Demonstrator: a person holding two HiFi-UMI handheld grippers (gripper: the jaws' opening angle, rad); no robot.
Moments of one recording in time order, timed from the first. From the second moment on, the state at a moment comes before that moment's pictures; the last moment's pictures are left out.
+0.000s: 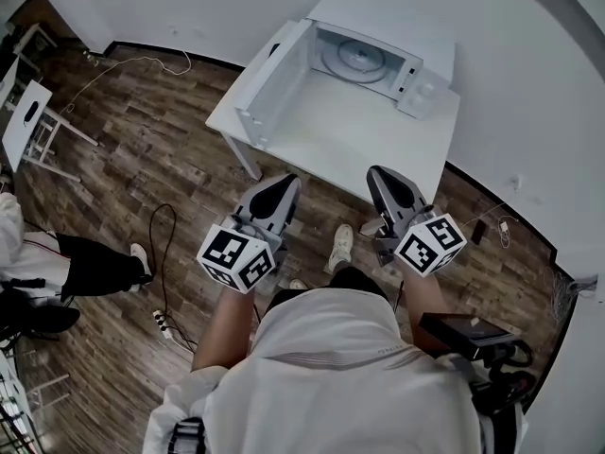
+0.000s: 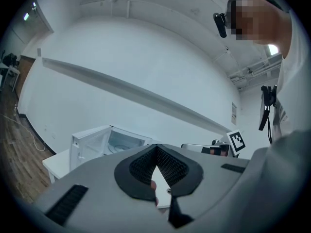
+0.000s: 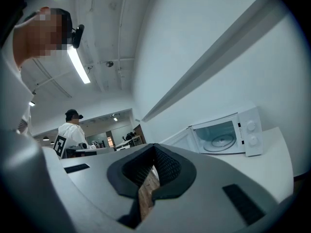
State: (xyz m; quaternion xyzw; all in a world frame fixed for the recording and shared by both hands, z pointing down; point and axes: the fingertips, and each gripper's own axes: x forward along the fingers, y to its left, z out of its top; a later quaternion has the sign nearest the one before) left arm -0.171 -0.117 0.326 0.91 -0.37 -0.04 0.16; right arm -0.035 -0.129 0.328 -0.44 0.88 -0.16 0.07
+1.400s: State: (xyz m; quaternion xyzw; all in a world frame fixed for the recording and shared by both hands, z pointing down) left arm -0.007 -0.425 0.433 0.88 -0.37 -0.03 0.30; right arm 0.093 -0.402 0.448 -0.40 0.86 -0.31 0.07
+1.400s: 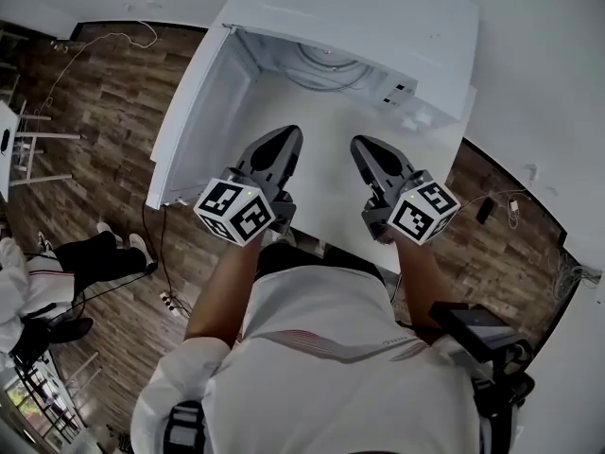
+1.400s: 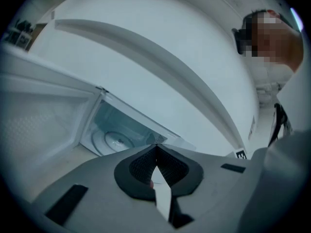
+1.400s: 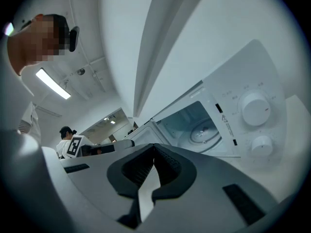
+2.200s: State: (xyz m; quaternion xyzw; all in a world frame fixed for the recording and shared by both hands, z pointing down) left arm 0.003 -0.512 0.588 0.73 -0.31 -0.14 0.59; right arm 0.068 -0.506 0.576 -0.38 0.70 -0.55 0.25
